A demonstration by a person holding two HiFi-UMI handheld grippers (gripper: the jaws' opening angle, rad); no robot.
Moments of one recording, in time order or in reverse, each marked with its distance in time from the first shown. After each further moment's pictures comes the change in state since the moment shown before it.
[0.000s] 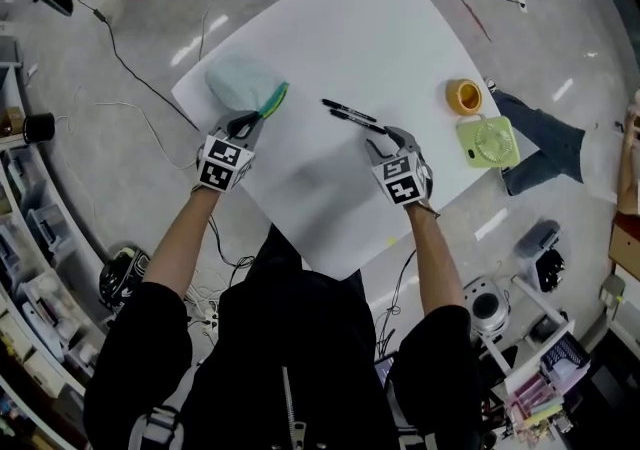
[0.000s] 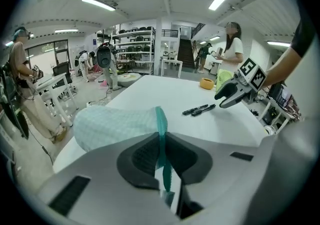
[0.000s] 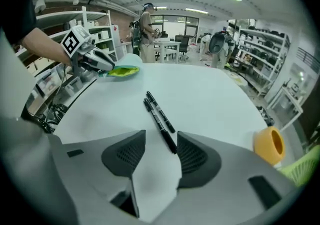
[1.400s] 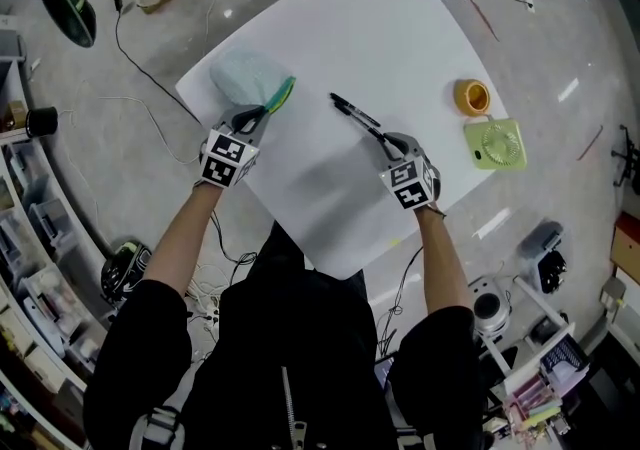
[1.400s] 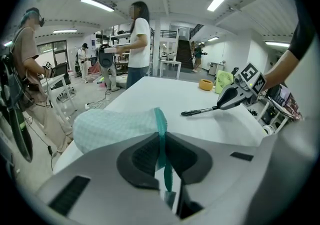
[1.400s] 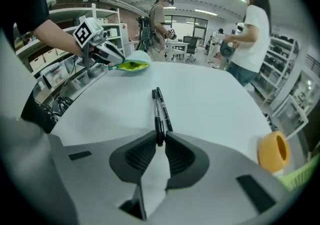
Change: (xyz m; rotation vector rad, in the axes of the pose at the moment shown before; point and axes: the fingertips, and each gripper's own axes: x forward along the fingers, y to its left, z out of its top) left arm -0.002 0.003 0.005 0.006 -0.004 -0.015; right arm 0.000 0.011 -0.005 -0.083 -0.009 0.040
